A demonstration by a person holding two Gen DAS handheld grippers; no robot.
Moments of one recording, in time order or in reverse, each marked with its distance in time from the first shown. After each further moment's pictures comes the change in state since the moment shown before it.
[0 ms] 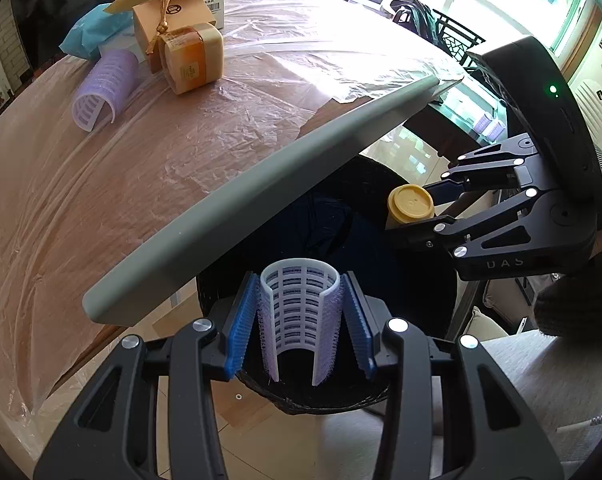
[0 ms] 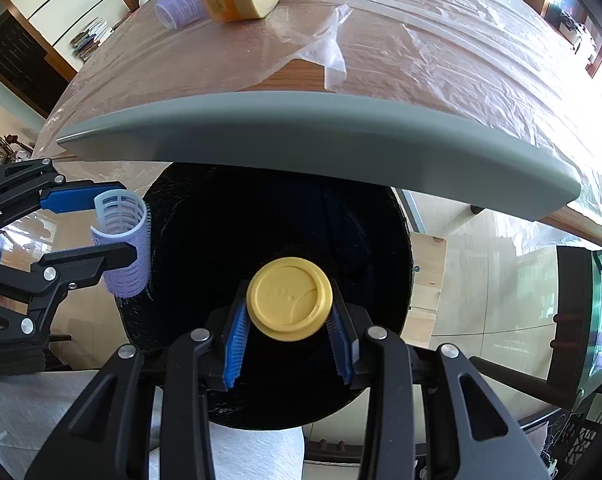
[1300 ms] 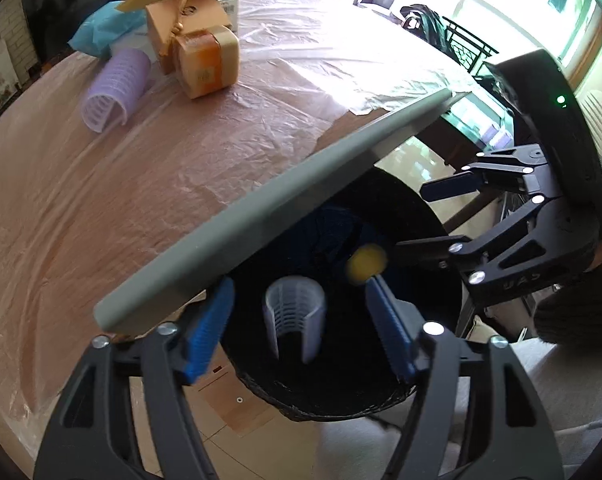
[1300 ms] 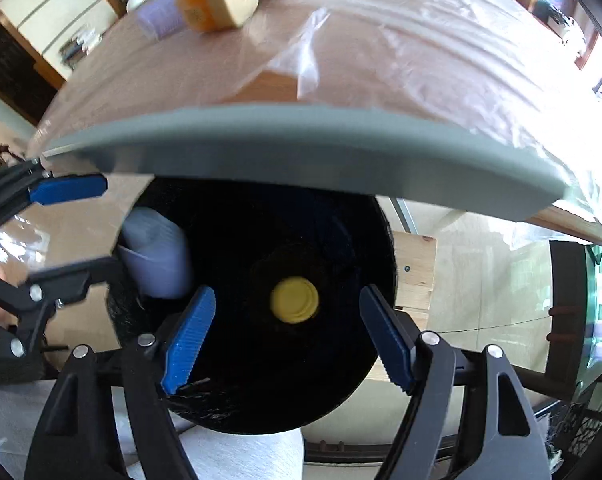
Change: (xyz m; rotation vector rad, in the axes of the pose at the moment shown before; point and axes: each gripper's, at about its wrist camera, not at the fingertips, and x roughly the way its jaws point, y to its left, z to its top) left arm -0.009 0.005 0.002 -0.035 -0.020 0.011; right arm -0.007 -0.009 -0.001 0.040 -0.022 -0.017
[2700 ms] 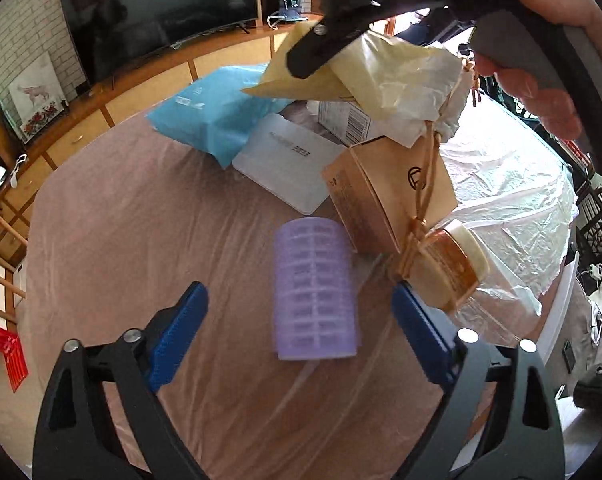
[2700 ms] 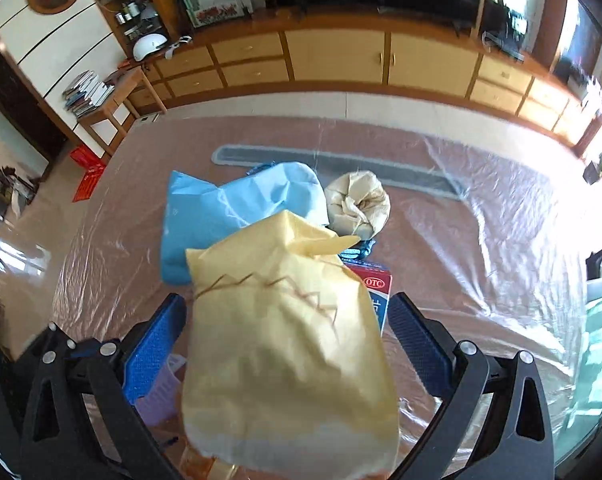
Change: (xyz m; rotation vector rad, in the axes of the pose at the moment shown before) left arm -0.001 0.132 0.123 -0.048 -0.087 0.171; right arm -0.025 0.004 0.321 -0.060 -0.107 0.018
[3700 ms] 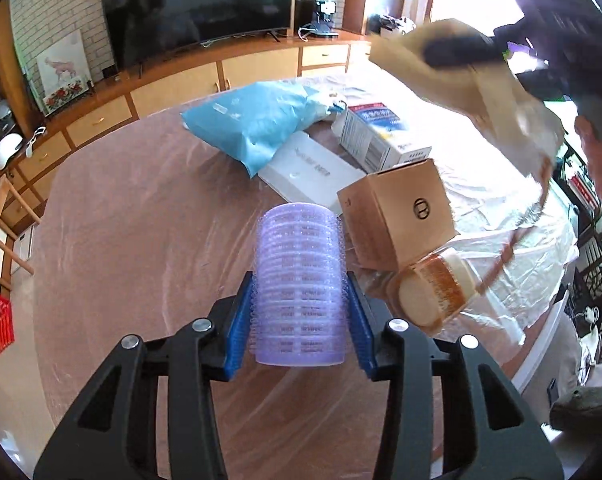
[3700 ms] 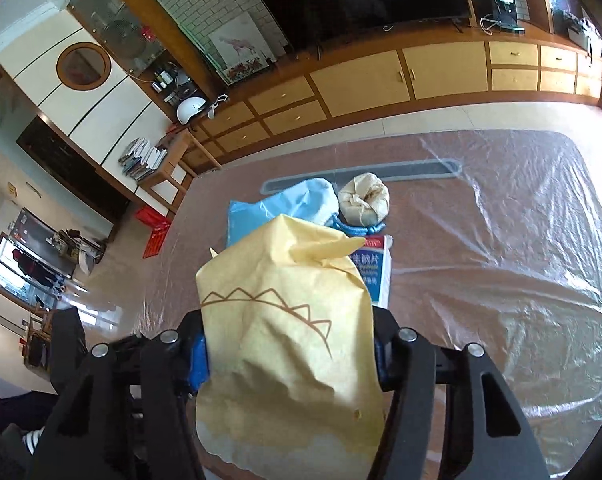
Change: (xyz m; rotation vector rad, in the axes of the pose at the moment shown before) left arm -0.023 0.001 -0.006 -0.137 -0.062 0.027; right arm -0.082 -0.052 -0.062 0.118 -0.186 0.264
